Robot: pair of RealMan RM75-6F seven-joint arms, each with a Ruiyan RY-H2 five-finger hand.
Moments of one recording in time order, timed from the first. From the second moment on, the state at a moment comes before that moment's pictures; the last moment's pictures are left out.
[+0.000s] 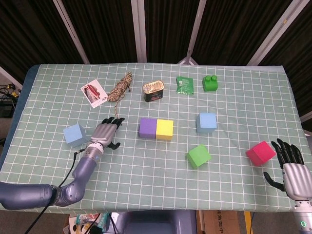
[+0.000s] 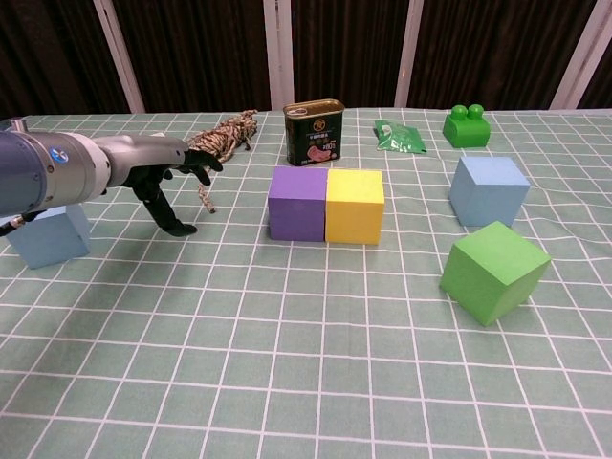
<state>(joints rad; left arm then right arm) -0.97 -1.50 -0.20 -1.68 0.42 1.01 0.64 0.06 -1.09 0.05 -1.63 -1.51 1.48 0.04</state>
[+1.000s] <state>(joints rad) -1.02 -1.56 -0.20 -1.68 0.37 1.00 0.65 0.06 -1.09 0.05 -1.63 -1.51 1.48 0.06</state>
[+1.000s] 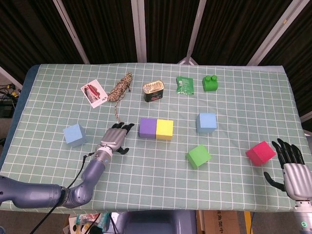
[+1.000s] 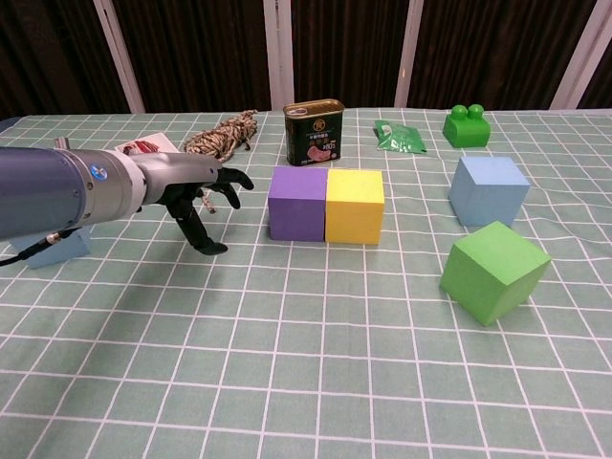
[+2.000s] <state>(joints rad) -1.05 -1.60 -0.20 -1.67 0.37 1.00 0.64 0.06 -1.09 0.05 -1.63 -1.51 1.48 0.06</state>
